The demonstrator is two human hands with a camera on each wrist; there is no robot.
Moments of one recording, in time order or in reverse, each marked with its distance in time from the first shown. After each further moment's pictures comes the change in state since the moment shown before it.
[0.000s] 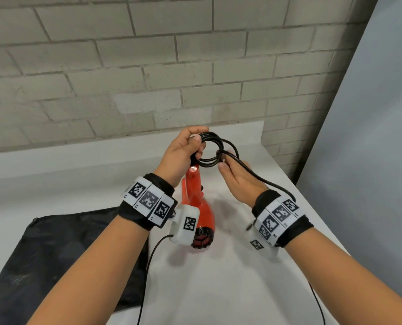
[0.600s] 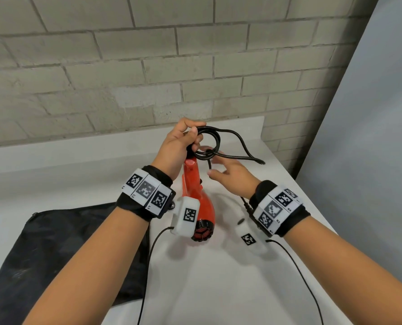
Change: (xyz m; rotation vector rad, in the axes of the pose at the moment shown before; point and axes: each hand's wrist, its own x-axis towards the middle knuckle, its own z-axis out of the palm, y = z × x) left_hand 0.001 0.001 -0.007 -0.080 0.031 -0.022; right_hand 0.005 -0.014 0.008 0.101 -0.233 0.229
